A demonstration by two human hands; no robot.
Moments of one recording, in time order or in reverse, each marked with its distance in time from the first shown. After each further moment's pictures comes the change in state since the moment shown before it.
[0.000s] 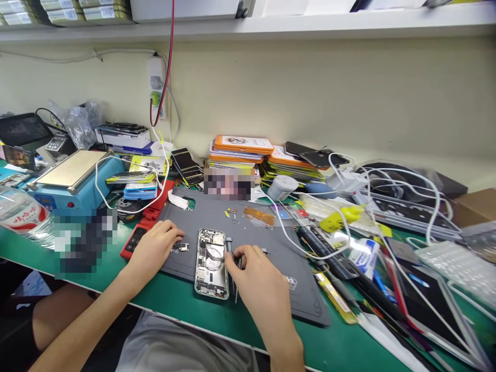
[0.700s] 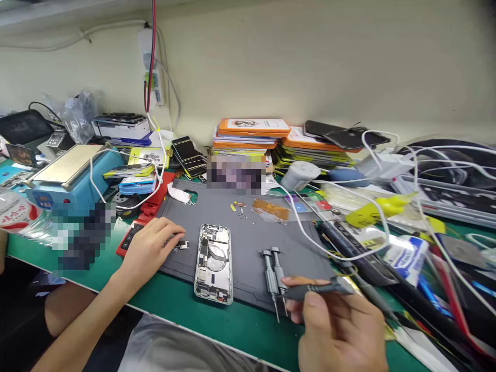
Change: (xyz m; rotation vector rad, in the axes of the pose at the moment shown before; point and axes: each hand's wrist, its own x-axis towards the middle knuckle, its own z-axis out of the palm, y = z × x) left_hand -0.001 0.023 -0.019 0.016 0.096 -0.005; right_hand -0.048 0.026 -0.021 0.809 0.522 0.328
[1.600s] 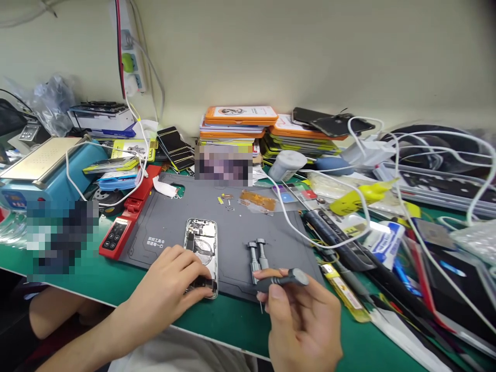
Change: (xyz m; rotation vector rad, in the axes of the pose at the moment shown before) left_hand -0.011 0.076 0.013 -0.296 -0.326 0.077; right_hand -0.010 0.013 -0.006 -0.022 -0.183 -0.180
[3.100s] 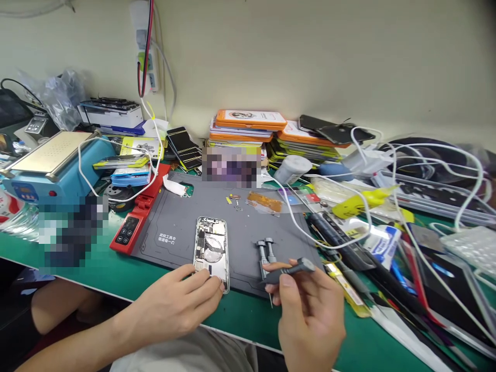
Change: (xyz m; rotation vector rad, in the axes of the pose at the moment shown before) left_hand -0.025 -0.009 -0.002 0.502 0.068 0.554; right_hand 0.006 -0.001 0.007 -0.054 0.024 0.079
